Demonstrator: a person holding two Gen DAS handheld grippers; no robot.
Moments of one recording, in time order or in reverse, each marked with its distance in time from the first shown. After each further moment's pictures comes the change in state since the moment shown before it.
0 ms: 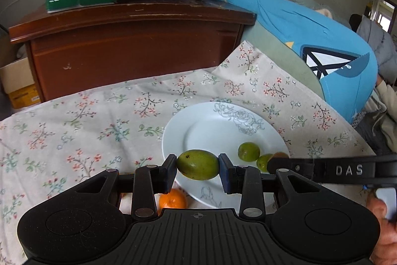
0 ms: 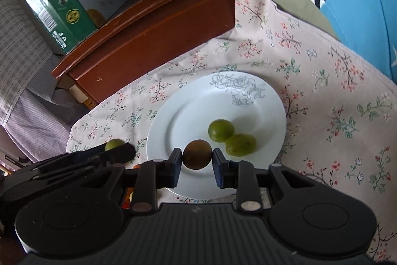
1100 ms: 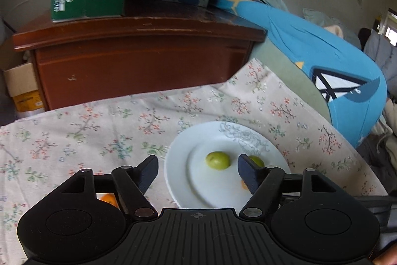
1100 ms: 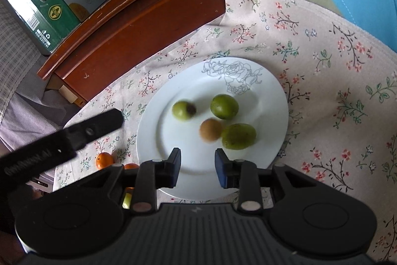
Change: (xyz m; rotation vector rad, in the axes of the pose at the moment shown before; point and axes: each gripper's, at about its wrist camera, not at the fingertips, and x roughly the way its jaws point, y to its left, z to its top) left arm -0.004 0.002 0.020 -0.057 -0.044 0.040; right arm 0.023 -0.006 -0.006 0.042 0.032 -0.015
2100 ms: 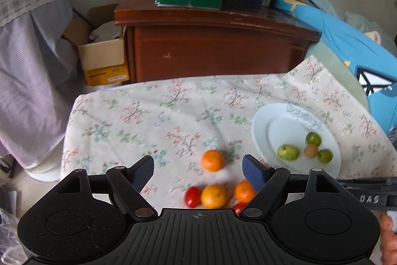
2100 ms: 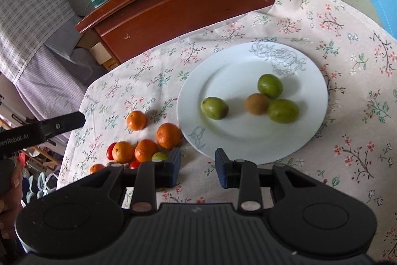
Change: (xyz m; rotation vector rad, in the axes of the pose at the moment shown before) left arm -0.071 0.079 -0.034 -0.061 0.050 0.185; right arm -0.009 0.039 -0.031 -0.190 0.064 0.070
